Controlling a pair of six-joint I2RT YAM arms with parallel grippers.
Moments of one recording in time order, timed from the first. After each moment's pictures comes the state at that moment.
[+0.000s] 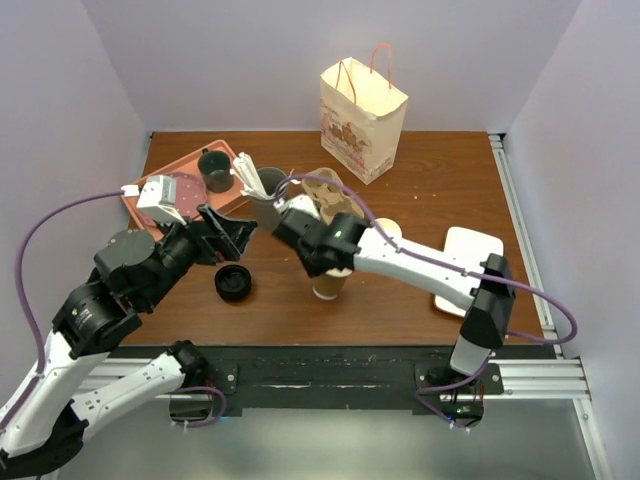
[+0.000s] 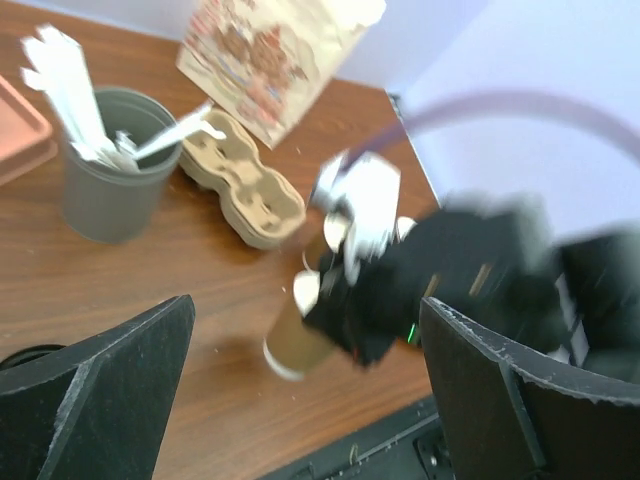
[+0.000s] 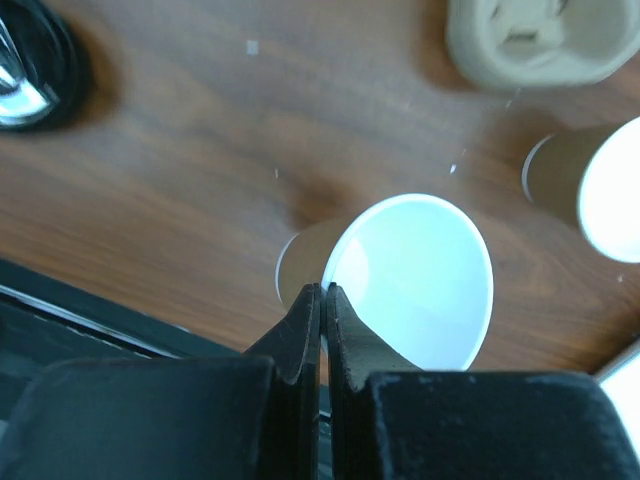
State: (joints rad) left arm -0.77 0.69 1.19 -0.68 -0.29 -0.62; right arm 1.05 1.73 1.67 -1.01 0.39 0.50
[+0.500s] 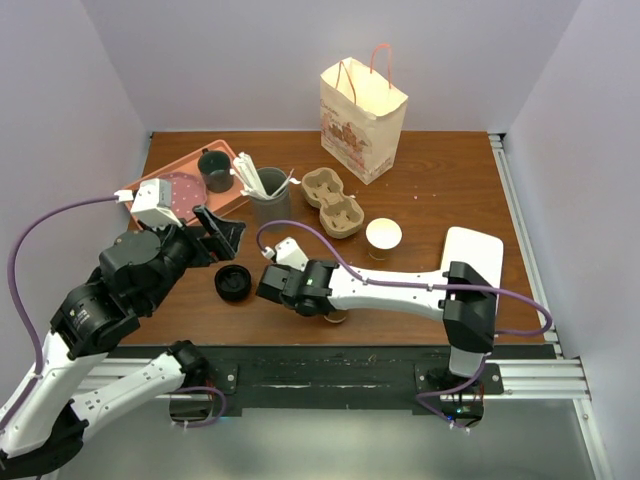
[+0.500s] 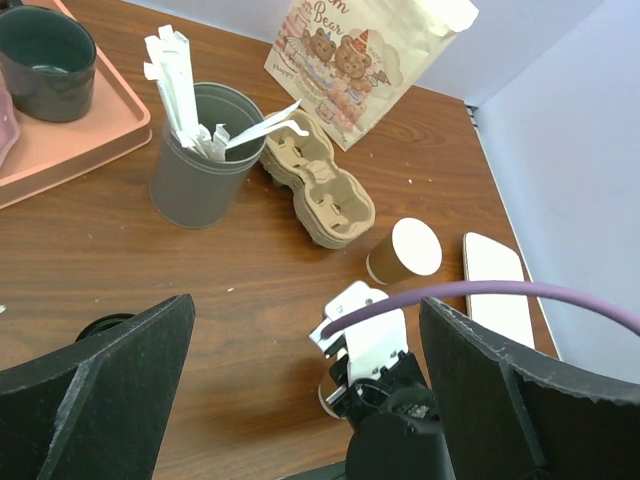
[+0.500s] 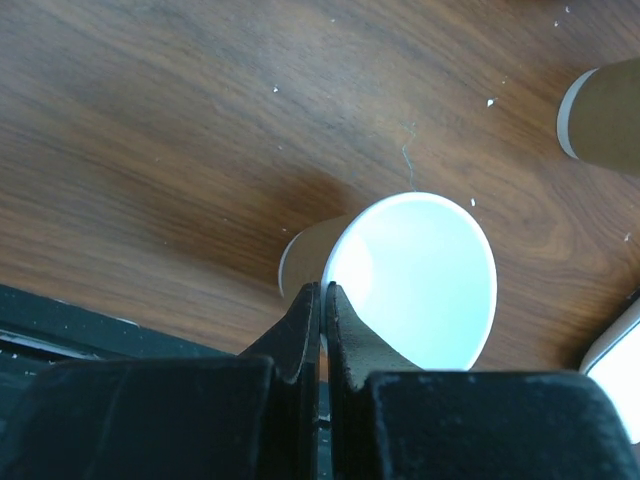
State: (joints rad) left arm -0.77 0.68 1.22 -0.80 -0.45 -0.62; right arm 1.28 1.81 1.48 -0.97 0.60 0.61
